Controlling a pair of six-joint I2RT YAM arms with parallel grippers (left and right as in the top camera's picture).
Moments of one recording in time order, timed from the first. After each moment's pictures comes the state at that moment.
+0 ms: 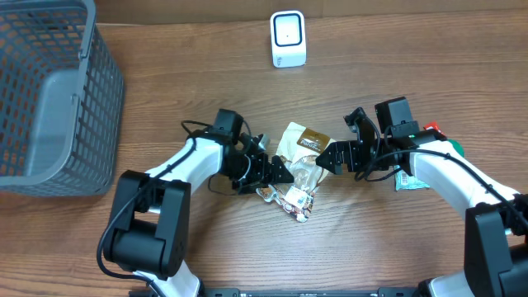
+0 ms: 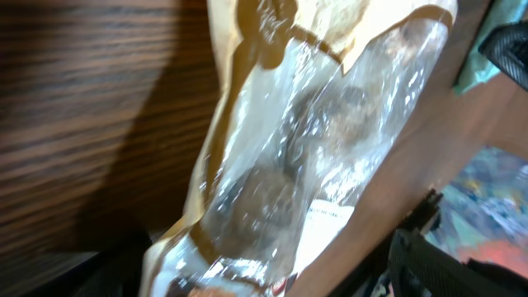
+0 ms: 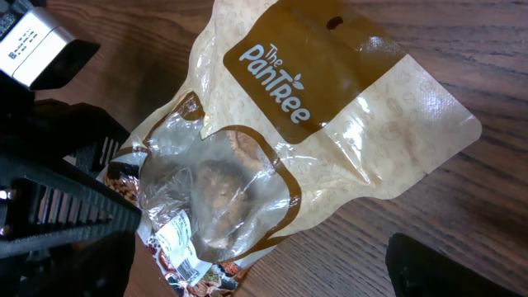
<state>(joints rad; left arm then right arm) -0.26 1.82 0.97 -0.64 0.70 -0.30 0.25 1.67 0.93 -0.45 -0.64 0.15</state>
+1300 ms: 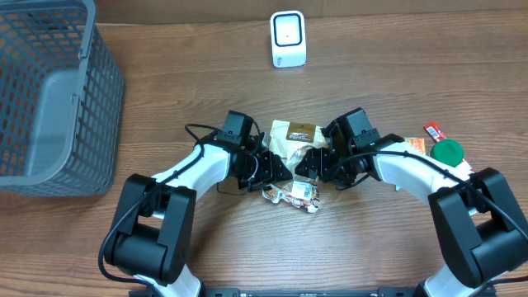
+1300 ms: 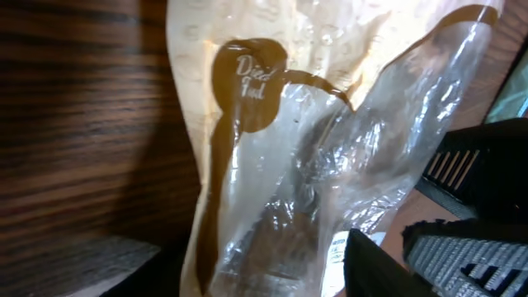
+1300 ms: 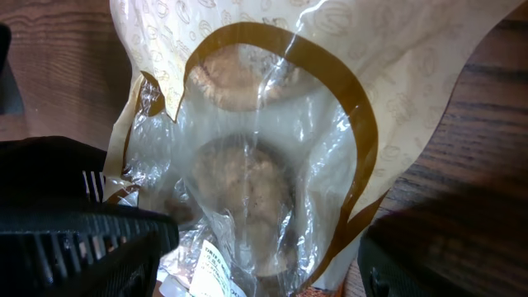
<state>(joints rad) -0.31 1.80 0.92 -0.48 0.59 -0.50 0.43 1.81 0.95 -0.36 -0.57 0.55</state>
